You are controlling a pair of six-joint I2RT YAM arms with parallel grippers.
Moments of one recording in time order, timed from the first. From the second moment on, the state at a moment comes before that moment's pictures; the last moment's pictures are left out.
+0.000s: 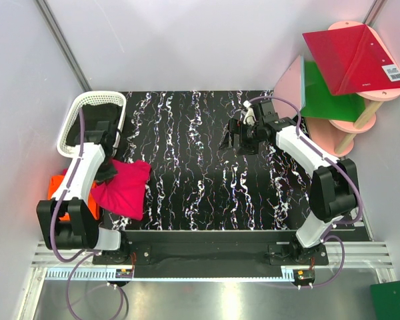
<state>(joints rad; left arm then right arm) 0.02 1.38 1.16 -1.26 -0.45 -0.48 0.35 1.69 1.34 -0.57 -0.49 0.44</state>
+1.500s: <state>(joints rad) 0.44 1.38 1.08 -1.11 -0.58 -0.39 0.35 1.75 1.40 -0.58 -0.56 0.44</state>
